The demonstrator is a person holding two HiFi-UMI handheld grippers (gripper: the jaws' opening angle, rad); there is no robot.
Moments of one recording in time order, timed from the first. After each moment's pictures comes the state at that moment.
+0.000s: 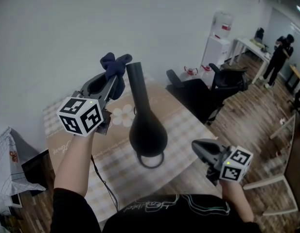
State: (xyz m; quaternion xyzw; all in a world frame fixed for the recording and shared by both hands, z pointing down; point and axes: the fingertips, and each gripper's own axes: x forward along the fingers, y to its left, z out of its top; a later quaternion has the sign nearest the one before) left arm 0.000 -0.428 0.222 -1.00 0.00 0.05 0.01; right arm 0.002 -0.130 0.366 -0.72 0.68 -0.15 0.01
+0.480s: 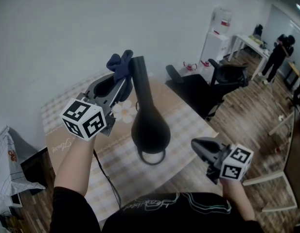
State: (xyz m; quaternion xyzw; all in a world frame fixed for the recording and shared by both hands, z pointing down) left arm -0.001 -0.403 0.237 -0.99 -0.09 0.07 0.02; right arm -0.009 -0.142 0.372 -0.72 0.68 -0.16 0.00
